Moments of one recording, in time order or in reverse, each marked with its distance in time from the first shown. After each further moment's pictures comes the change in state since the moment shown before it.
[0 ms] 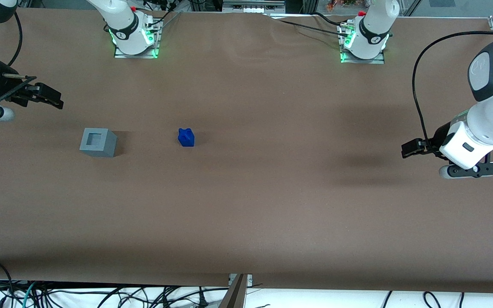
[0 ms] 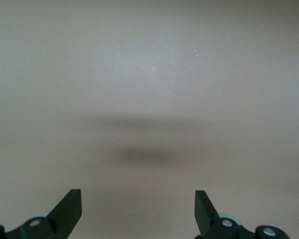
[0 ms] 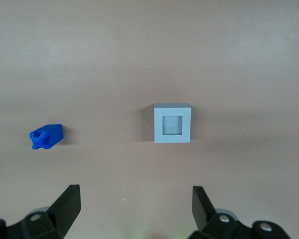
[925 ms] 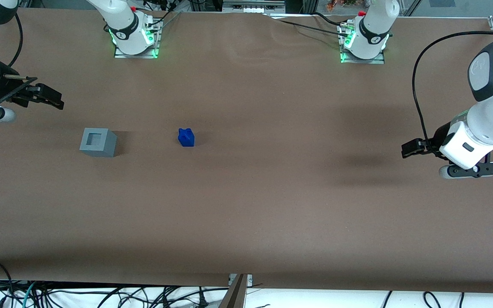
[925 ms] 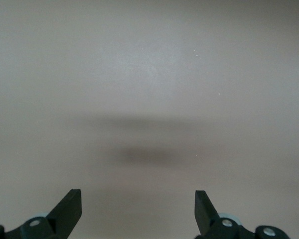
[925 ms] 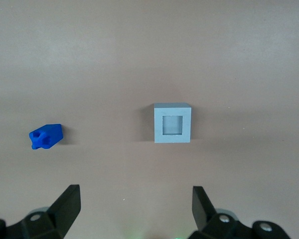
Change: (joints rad) arm 0.002 0.004 -0.002 0.000 0.000 0.000 0.000
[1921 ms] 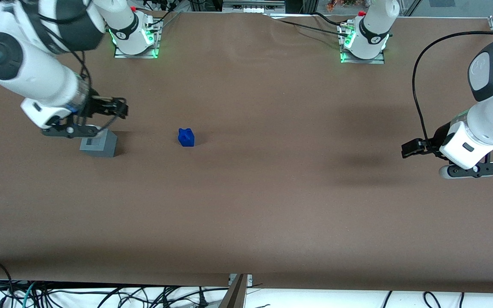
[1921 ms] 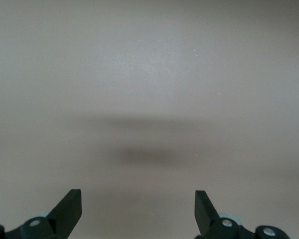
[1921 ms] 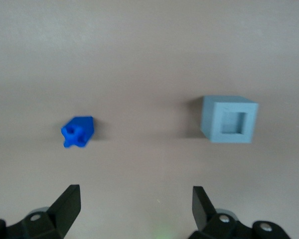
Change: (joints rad) arm 0.250 0.123 0.013 -0.067 0.002 0.123 0.245
